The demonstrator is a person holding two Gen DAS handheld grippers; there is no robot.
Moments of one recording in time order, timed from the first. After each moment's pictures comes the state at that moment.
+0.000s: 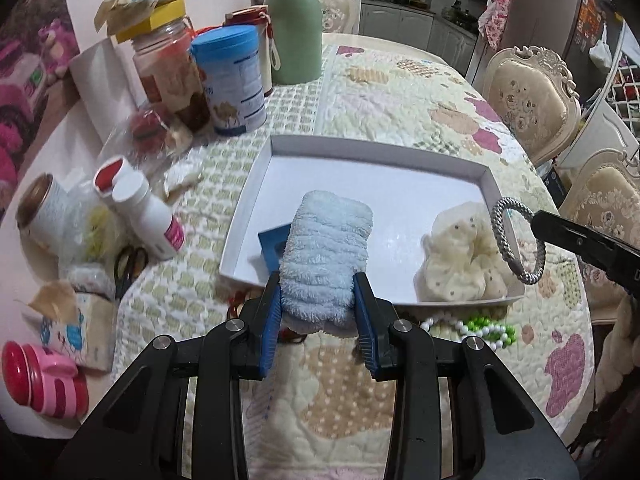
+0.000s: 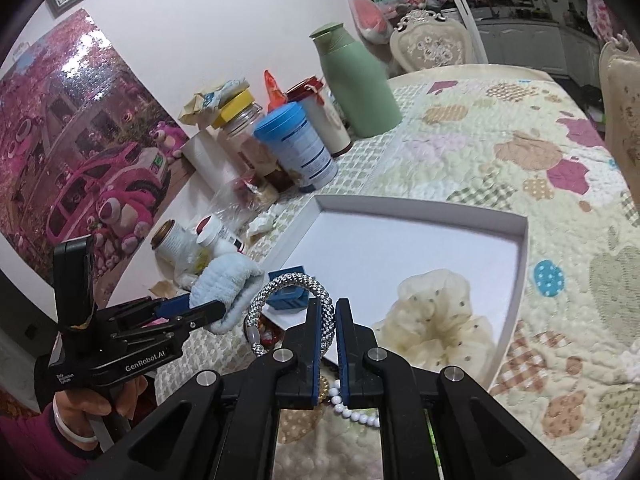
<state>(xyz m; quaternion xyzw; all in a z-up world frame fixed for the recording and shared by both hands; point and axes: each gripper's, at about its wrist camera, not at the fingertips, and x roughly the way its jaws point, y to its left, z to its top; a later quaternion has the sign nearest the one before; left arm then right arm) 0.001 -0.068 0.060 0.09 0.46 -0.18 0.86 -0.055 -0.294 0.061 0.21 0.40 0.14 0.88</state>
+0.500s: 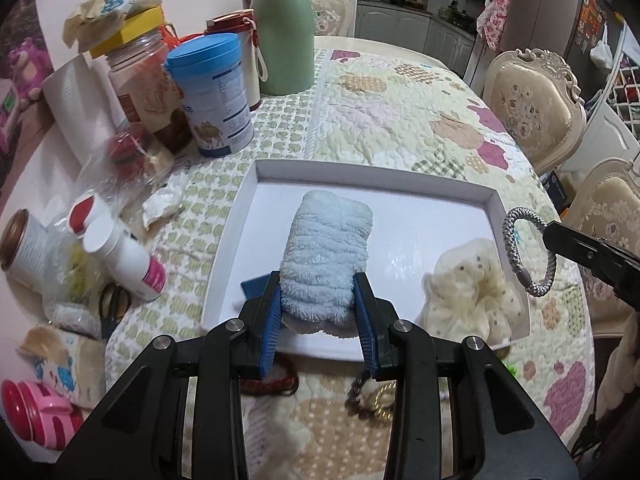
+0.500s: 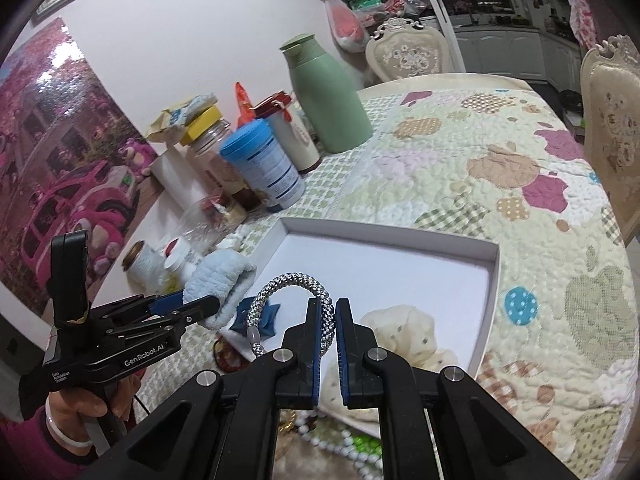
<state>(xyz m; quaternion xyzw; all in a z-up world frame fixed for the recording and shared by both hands) 0.047 -0.099 0.055 0.09 0.46 -0.19 0.86 -0.027 -0.315 0.062 0.20 0.40 0.09 0.89</state>
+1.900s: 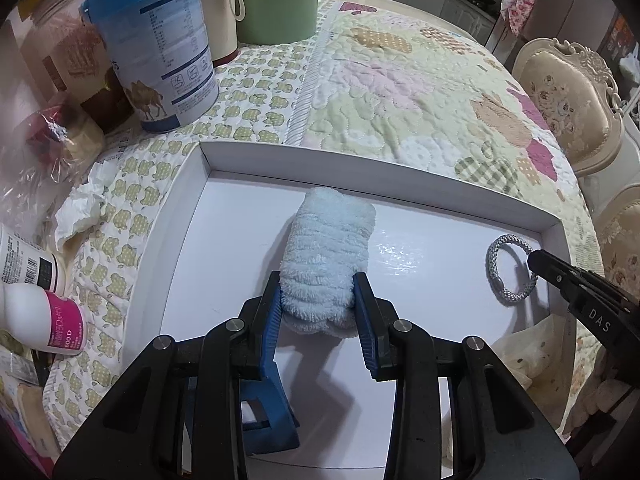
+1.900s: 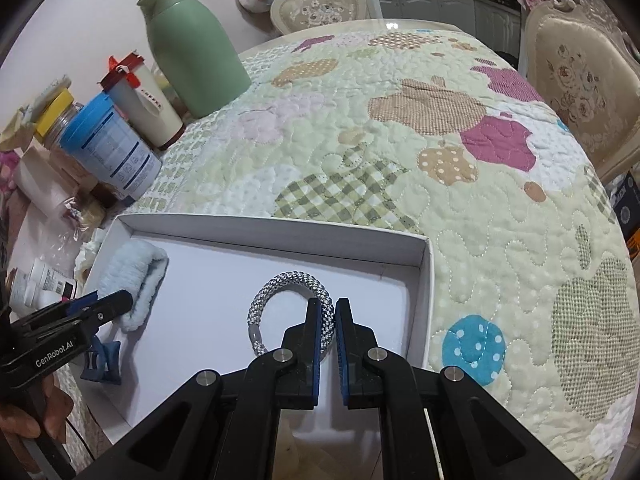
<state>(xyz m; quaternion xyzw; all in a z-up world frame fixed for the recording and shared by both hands) 0.147 -0.147 -0.027 0.07 0.53 -0.18 0.83 0.062 -0.374 -0.050 0.19 0.49 -0.06 0.85</state>
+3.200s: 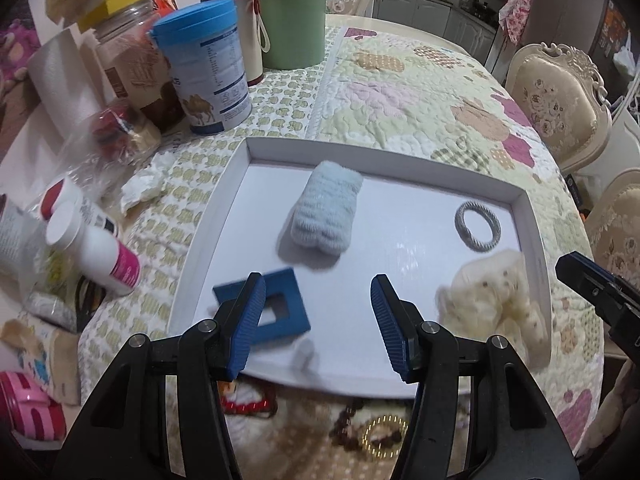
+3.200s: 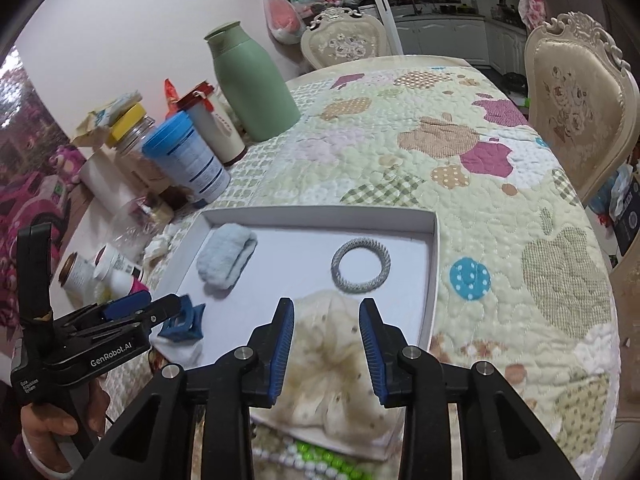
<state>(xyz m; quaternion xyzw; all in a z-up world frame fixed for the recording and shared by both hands) 0.067 -0.120 0.021 0.08 0.49 -0.16 0.85 -0.027 -0.329 0.023 0.20 0.43 -0.02 0.88</state>
